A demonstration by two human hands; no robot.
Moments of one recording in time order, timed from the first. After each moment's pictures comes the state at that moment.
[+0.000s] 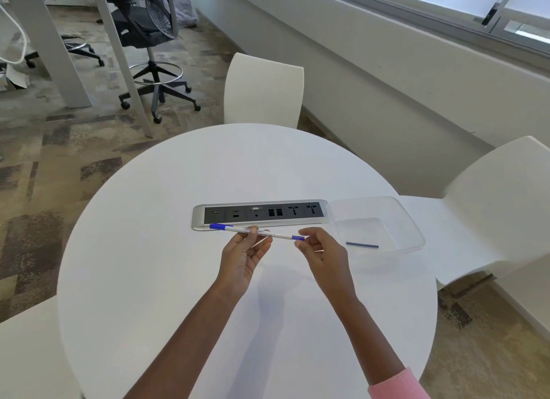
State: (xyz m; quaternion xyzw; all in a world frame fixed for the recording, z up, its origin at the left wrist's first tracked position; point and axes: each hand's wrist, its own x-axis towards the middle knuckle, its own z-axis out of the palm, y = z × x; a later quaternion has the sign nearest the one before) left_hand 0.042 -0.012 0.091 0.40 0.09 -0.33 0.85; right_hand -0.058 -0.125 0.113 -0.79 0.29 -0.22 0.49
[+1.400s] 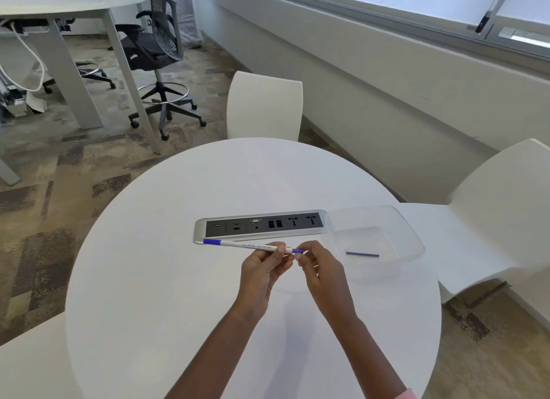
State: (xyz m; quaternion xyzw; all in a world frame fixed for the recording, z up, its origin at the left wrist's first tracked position) left_hand 0.006 -0.032 0.107 0.47 0.01 -0.33 0.82; right_hand -0.073 -0.124 0.120 -0.84 0.24 -0.20 0.44
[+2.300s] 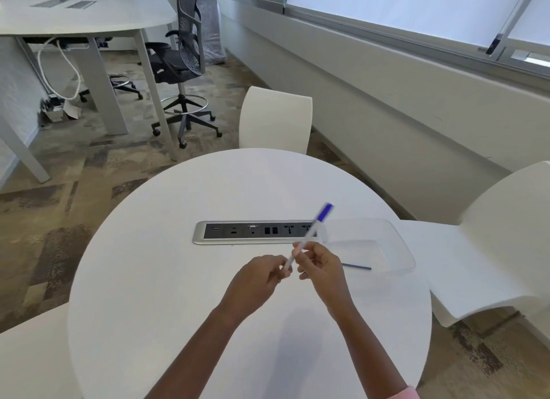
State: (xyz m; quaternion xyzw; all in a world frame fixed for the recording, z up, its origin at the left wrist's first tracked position) left_hand -0.014 -0.031 0.125 0.83 -0.37 -0.11 0.39; right_hand -0.087 -0.154 0.143 -0.72 0.22 -0.17 0.63
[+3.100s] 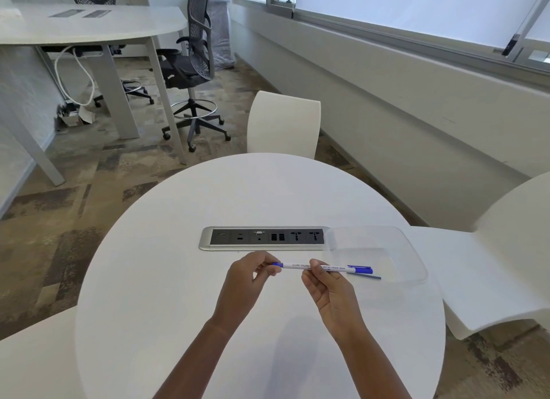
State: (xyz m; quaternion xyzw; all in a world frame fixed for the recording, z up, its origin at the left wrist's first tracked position) left_hand -0.006 -0.020 0.130 0.79 -0.28 -0.03 0.54; right_hand -0.086 -0.157 0.125 -0.34 0.30 -0.16 0.88
